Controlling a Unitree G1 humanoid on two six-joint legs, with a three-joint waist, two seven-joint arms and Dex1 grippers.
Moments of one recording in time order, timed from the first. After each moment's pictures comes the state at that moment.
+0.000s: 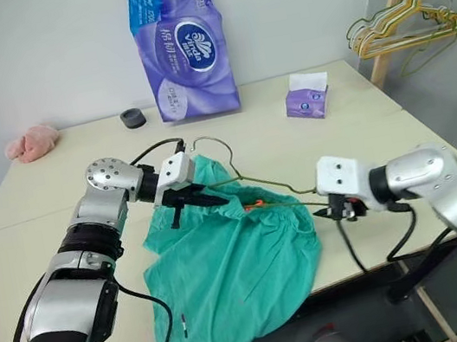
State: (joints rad) left arm -0.97 0.53 -0.18 0.87 -0.02 -0.24 -1.58; right arm -0.50 -1.06 0.24 -0.46 0.28 0.69 1.01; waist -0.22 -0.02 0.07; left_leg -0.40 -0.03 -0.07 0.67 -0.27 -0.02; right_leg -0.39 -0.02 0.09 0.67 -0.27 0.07
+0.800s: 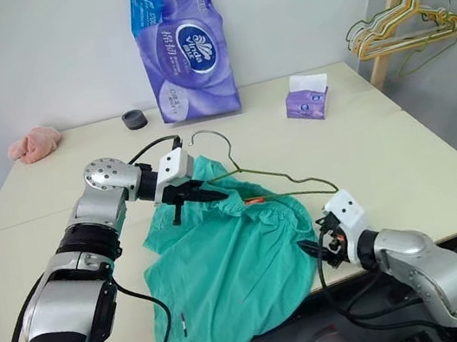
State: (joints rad) left arm -0.97 0.53 -0.18 0.87 -0.02 -0.21 -1.52; right arm -0.07 -0.47 0.07 -0.56 0.41 0.97 0.50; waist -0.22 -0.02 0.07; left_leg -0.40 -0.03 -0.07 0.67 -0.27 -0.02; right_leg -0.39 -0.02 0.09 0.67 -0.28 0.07
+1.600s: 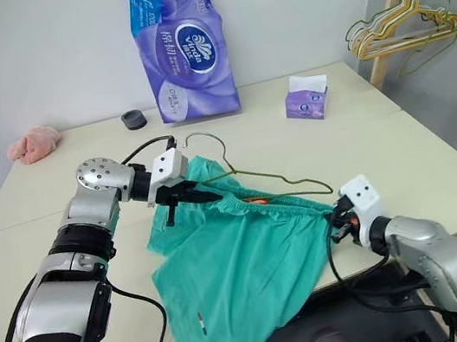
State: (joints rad) left arm -0.97 0.57 -0.18 0.87 -0.03 -0.22 -1.56; right arm -0.11 -0.55 -0.07 -0.53 0.45 1.02 0.46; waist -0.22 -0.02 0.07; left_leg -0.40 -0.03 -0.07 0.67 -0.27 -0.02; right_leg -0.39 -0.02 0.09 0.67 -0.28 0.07
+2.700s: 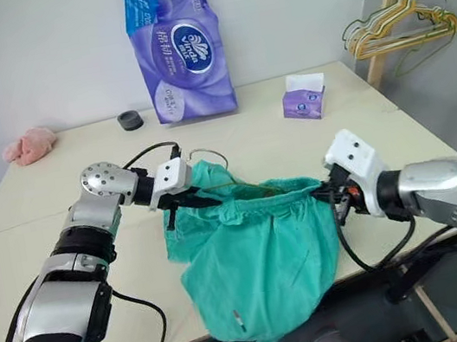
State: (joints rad) left arm -0.96 0.54 -0.20 0.91 0.03 -0.31 -1.50; right arm -0.52 -0.83 0.02 -0.69 0.72 1.24 0.57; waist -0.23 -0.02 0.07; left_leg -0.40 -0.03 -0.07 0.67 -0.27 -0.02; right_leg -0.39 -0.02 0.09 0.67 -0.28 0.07
